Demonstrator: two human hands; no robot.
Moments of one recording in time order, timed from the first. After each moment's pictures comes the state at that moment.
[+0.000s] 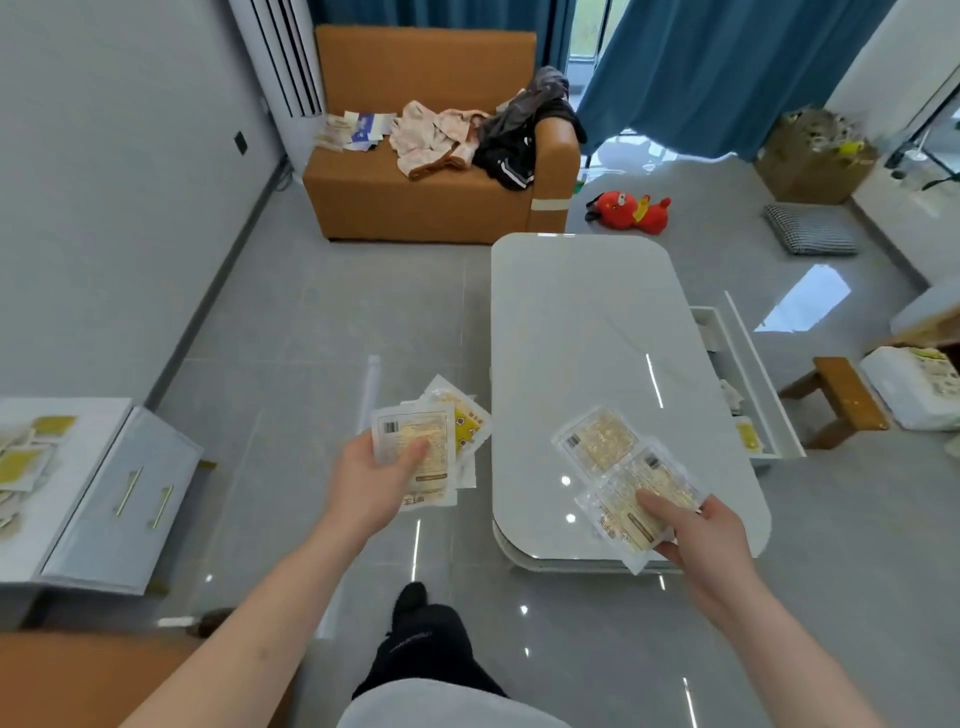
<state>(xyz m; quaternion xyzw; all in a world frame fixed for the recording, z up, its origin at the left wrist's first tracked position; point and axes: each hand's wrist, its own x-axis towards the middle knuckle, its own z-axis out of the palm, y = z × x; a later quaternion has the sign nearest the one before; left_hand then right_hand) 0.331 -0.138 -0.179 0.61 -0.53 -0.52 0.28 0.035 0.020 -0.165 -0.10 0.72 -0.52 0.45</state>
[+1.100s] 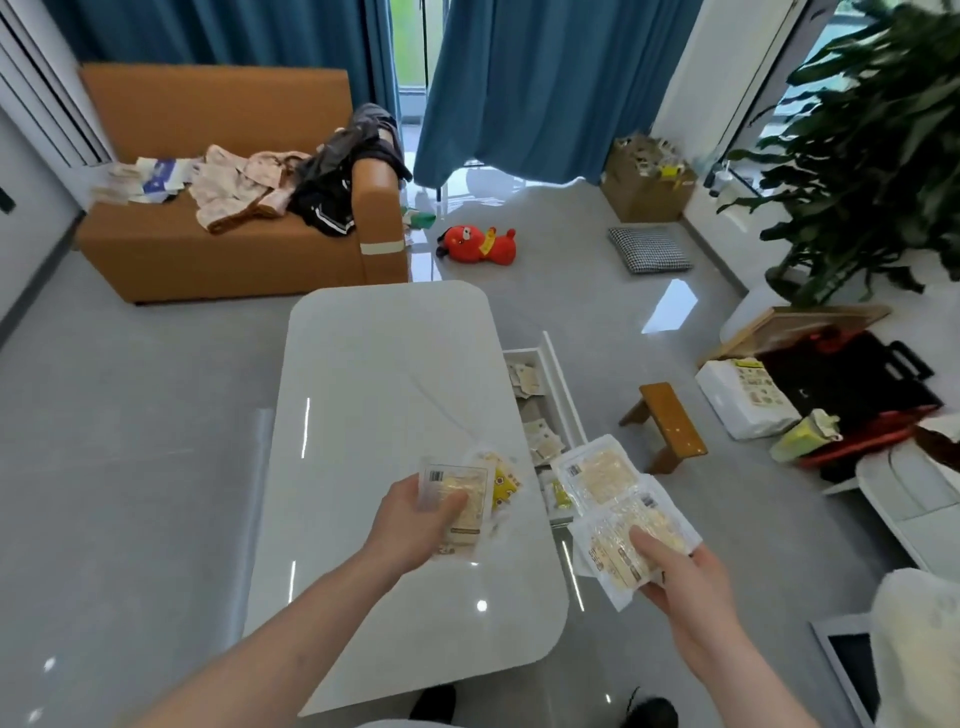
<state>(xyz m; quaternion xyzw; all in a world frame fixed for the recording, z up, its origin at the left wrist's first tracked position) -0.214 -0.144 -0.212 0.52 -0.62 -0.56 0.14 -0.430 0.058 -0.173 0.00 0.72 -0.58 0.38</state>
